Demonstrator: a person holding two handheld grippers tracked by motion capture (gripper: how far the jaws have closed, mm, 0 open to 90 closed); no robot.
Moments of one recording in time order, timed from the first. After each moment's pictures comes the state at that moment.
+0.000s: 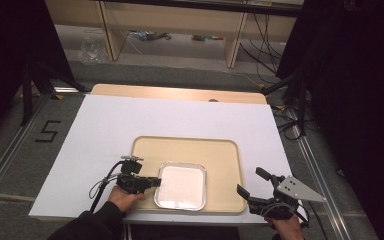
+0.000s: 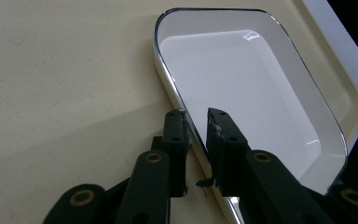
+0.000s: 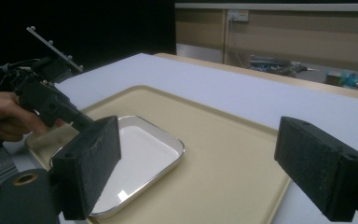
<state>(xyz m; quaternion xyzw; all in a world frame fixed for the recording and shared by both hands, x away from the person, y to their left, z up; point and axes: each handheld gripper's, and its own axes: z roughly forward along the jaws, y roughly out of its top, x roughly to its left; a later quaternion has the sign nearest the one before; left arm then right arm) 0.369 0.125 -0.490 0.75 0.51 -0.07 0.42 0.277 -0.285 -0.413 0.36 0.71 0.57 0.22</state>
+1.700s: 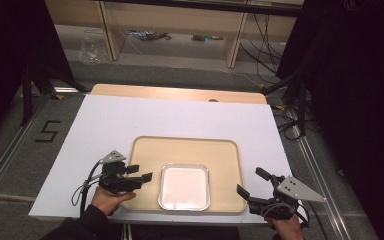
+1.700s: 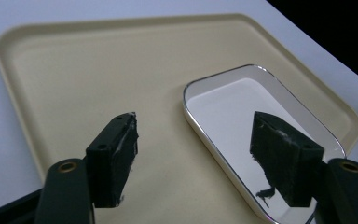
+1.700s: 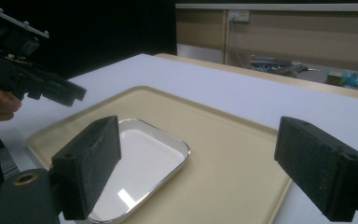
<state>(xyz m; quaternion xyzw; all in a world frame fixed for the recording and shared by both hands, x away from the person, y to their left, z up) 0.345 0.161 -0.455 0.74 0.46 0.07 0.49 0.278 -0.286 -0.413 0.35 0.71 0.57 0.23</state>
